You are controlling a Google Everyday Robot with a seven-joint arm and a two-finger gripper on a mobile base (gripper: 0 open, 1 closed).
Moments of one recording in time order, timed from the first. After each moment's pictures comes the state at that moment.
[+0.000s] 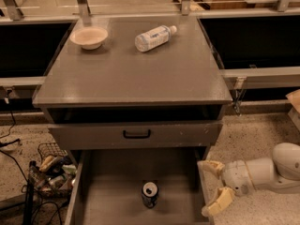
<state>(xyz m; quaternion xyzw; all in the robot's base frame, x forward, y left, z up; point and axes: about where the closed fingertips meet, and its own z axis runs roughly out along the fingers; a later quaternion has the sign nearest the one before) 0.393 -0.158 0.613 -0.47 0.71 0.43 0.30</state>
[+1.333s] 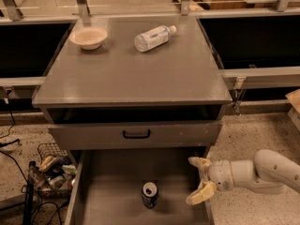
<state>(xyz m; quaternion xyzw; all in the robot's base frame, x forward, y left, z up) 0.442 -0.136 0.557 -0.43 0.71 0.43 0.35</state>
